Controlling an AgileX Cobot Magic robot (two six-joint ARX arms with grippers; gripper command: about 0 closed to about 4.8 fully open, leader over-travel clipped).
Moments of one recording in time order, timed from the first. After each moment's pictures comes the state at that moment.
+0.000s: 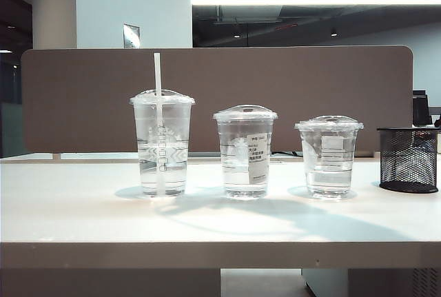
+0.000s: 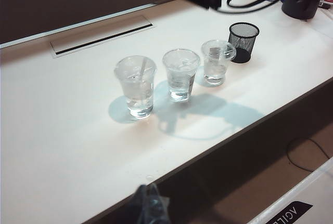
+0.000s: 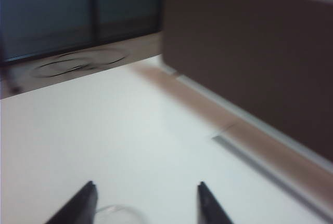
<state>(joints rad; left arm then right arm) -0.23 0.48 1.56 -1.43 0.31 0.14 0.54 1.55 1.35 0.10 -0.25 -0.13</state>
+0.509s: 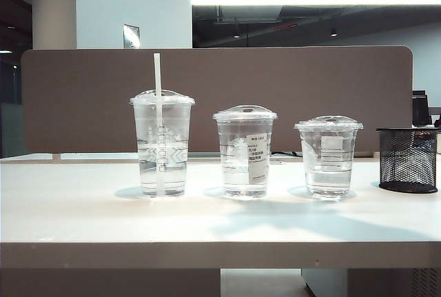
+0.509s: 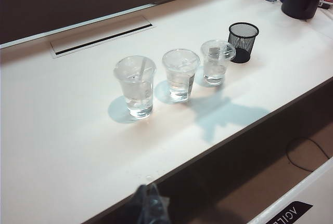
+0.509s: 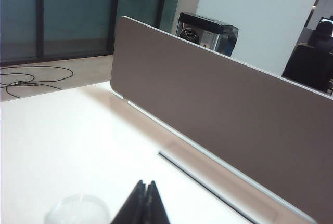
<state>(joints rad) -0.23 0.48 1.56 -1.43 0.31 0.14 0.52 1.18 1.25 -0.04 -0.13 -0.25</state>
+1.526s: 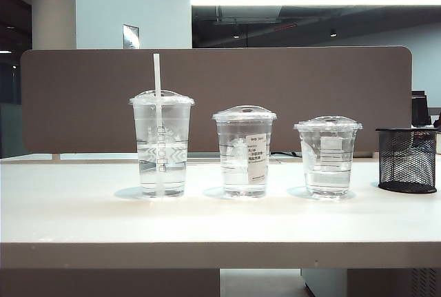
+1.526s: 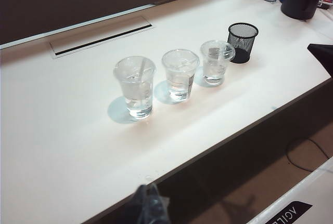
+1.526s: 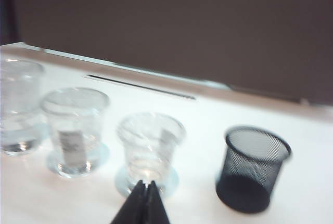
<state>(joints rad) -0.23 0.48 1.56 -1.43 0.31 0.14 0.30 0.08 0.12 0.02 0.01 -0.12</state>
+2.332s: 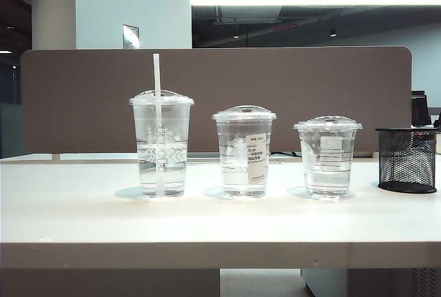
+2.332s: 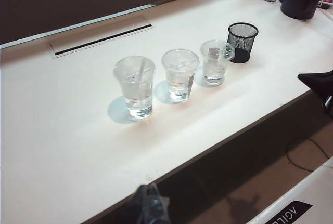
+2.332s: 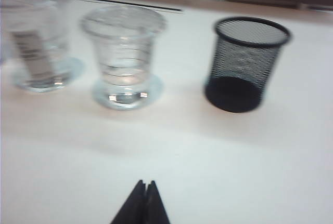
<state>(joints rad) -0.23 0.48 1.56 -1.43 0.31 0.14 0.16 0.01 0.01 -0.19 -0.03 -0.07</state>
